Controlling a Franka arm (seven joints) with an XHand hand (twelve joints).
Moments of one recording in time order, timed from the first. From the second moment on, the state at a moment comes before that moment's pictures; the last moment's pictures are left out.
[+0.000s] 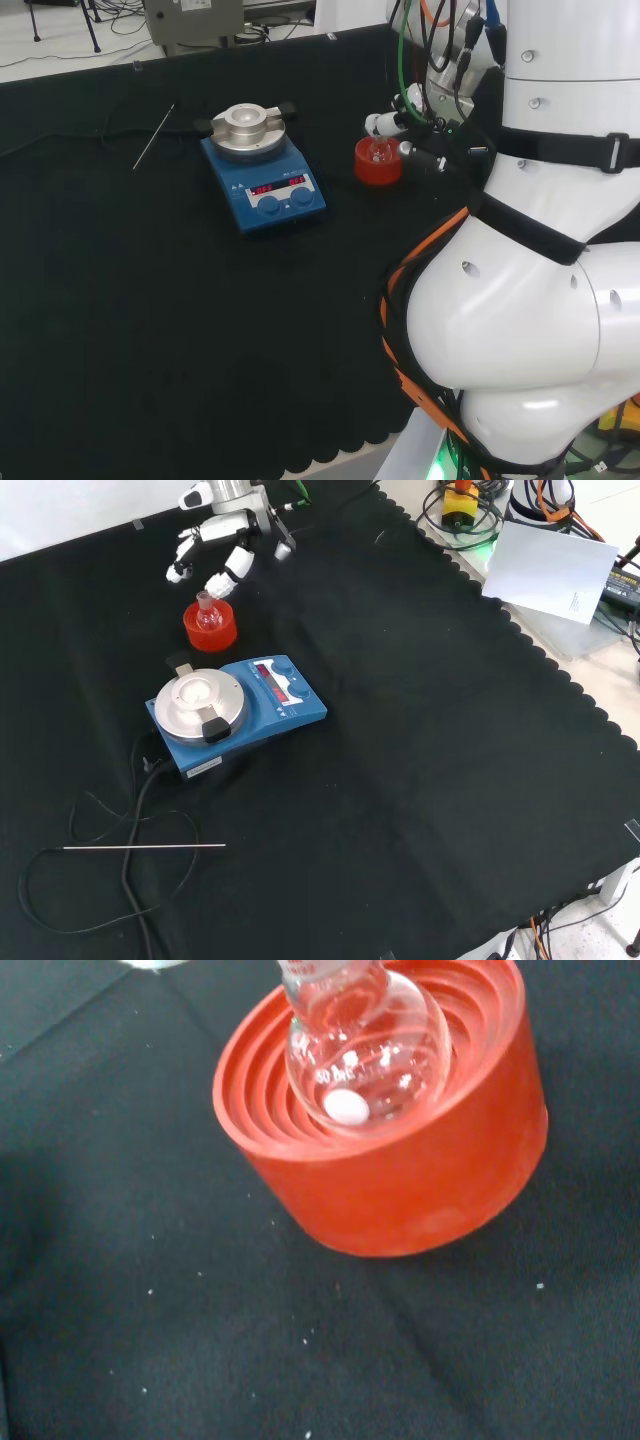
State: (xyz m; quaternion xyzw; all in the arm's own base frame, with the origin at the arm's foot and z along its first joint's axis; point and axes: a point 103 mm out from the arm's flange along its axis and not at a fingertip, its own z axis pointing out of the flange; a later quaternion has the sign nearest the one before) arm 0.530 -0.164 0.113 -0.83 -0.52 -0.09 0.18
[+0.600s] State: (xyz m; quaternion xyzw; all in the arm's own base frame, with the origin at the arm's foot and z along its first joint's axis) arm 0.527 -0.162 0.097 -0.82 -0.53 -0.09 0.18
